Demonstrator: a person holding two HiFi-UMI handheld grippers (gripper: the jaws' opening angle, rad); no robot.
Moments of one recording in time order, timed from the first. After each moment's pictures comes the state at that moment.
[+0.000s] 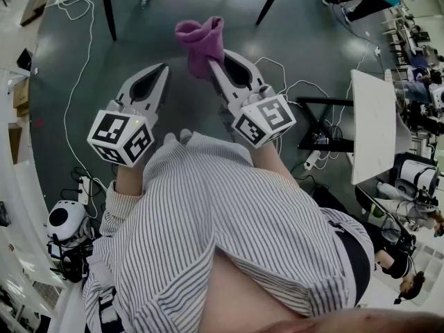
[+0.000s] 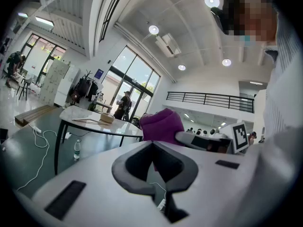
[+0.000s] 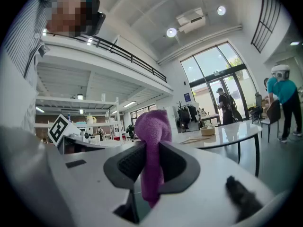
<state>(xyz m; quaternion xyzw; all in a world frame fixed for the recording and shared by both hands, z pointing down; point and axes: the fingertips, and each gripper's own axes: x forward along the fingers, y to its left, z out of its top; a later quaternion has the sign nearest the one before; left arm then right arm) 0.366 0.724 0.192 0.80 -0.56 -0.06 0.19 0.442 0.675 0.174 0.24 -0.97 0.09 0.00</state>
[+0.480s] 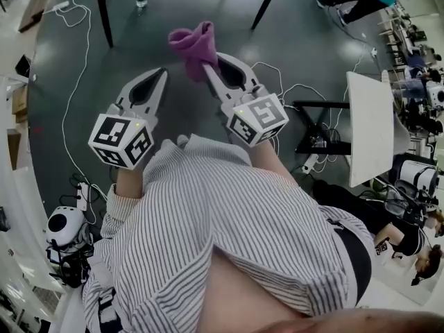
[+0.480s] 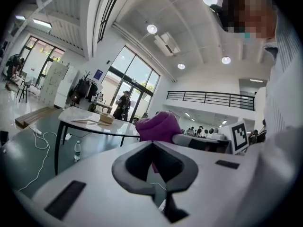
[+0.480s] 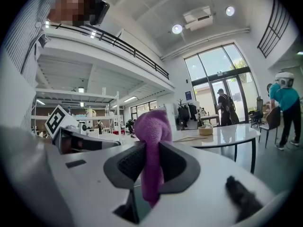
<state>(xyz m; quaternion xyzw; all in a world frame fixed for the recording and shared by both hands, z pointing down) 0.383 0.718 0.193 0.80 -0.57 -0.05 0.19 0.452 0.667 0.184 0.23 -0.97 0.07 0.05</state>
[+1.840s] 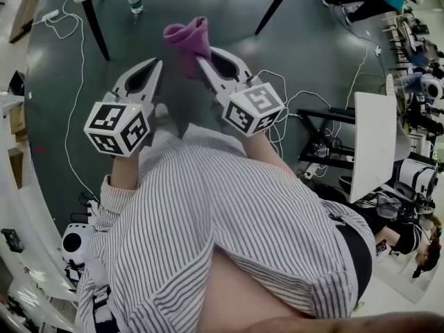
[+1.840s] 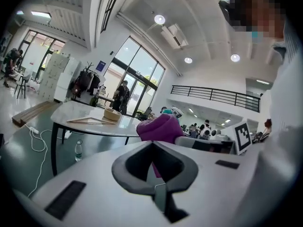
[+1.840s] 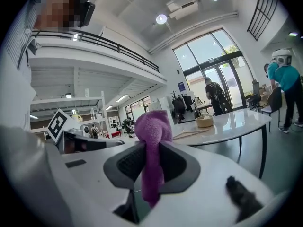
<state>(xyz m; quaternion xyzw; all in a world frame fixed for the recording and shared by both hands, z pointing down) 0.273 0.521 0.230 0.79 -0.57 -0.02 0.23 0.346 0.479 0.228 0.25 -0.96 0.15 0.06</state>
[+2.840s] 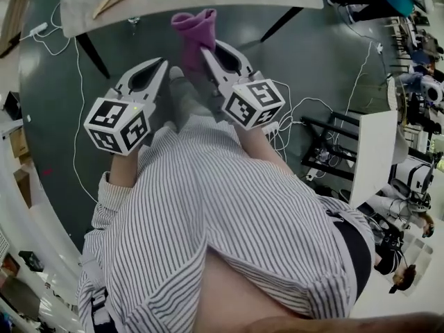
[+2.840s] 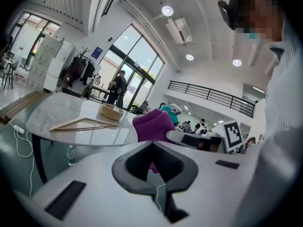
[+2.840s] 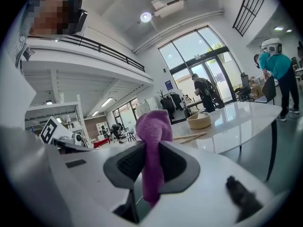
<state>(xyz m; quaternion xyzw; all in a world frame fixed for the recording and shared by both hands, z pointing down) 0.167 0.319 0.260 0.82 -0.51 -0.01 0.27 0.235 0.262 0.258 0.30 -0.93 0.20 0.04</state>
